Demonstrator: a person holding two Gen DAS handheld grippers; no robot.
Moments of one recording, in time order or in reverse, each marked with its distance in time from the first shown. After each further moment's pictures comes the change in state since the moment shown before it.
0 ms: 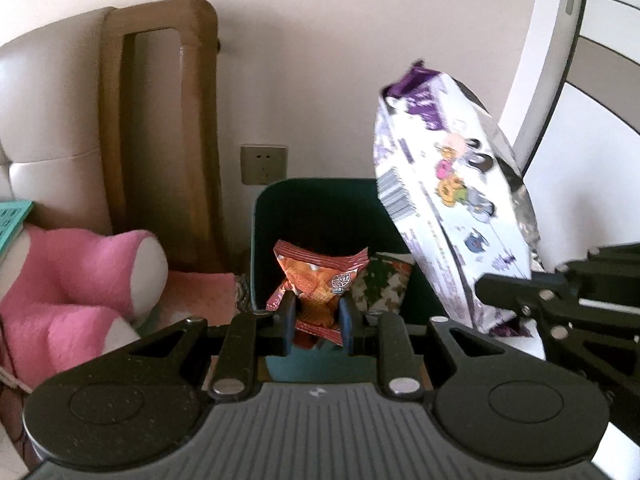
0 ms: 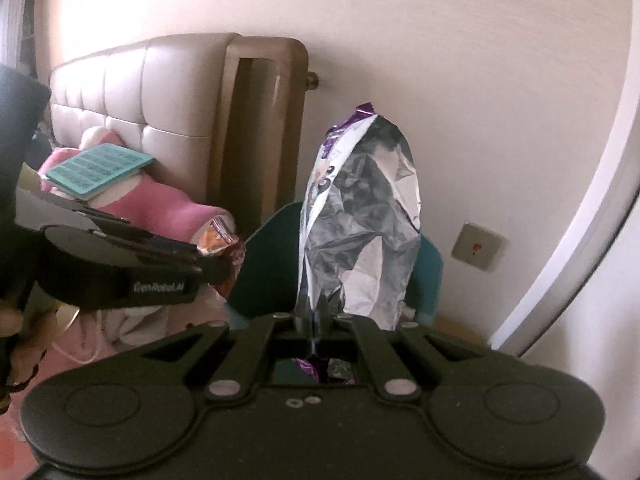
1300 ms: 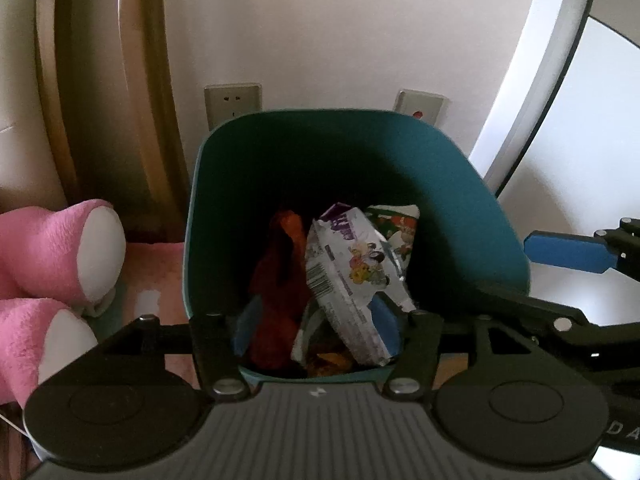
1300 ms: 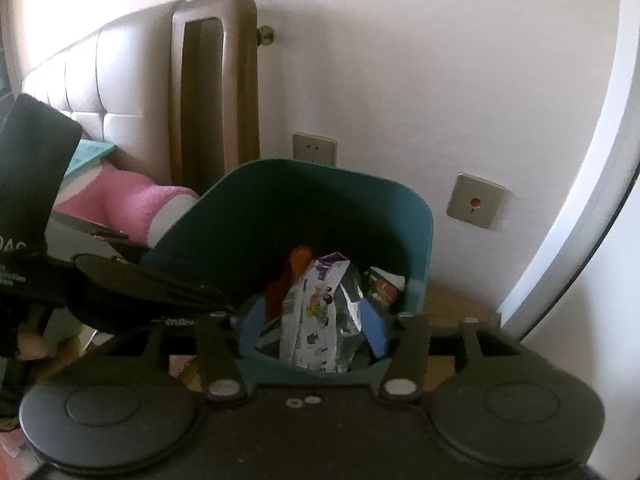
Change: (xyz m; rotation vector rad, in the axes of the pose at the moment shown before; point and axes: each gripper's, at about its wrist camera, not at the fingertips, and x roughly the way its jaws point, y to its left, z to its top) left arm 0.076 -0.021 -0.012 0.043 0.122 -0.018; right arm 0.051 -0.037 -0.022 0.113 0.073 0.006
